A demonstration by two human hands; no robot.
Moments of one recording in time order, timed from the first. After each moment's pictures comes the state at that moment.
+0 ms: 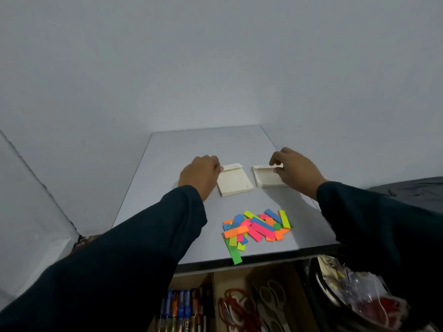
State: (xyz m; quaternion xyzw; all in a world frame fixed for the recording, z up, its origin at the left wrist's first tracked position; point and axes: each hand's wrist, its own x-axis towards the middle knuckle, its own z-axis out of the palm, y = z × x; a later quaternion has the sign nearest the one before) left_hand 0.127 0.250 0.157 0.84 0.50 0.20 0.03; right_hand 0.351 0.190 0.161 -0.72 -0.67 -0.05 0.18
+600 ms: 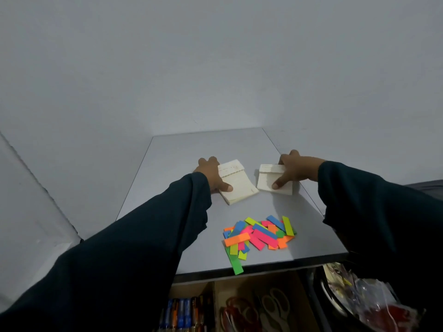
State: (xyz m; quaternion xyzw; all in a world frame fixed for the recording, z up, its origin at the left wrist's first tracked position) left_hand 0.146 0.276 0.171 0.79 0.56 0.07 0.25; right_hand 0.358 0.220 0.184 -0.79 -0.59 0.17 0.01
